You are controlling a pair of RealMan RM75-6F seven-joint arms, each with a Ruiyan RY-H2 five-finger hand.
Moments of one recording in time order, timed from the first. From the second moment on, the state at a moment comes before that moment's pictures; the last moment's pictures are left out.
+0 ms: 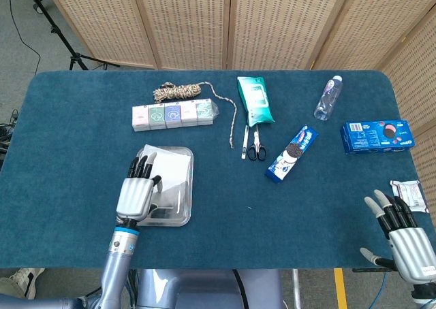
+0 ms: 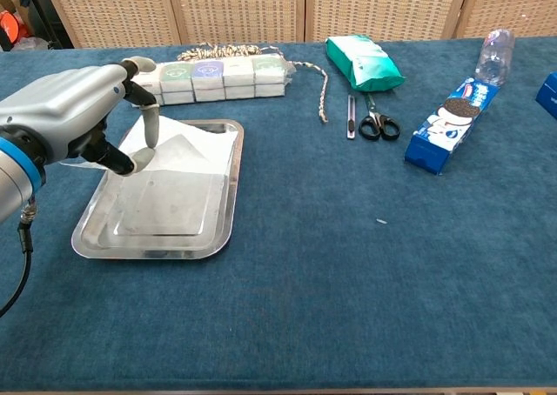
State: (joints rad) left arm -0.47 -1.78 -0.20 -1.78 1.11 1.41 0.85; right arm 0.01 -1.04 -0.05 -1.61 -1.74 1.60 0.09
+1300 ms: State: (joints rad) left arm -0.47 -1.86 -0.18 -1.86 1.00 1.53 0.97; right arm 0.01 -1.04 -0.05 -1.61 -1.75 1.62 0.09
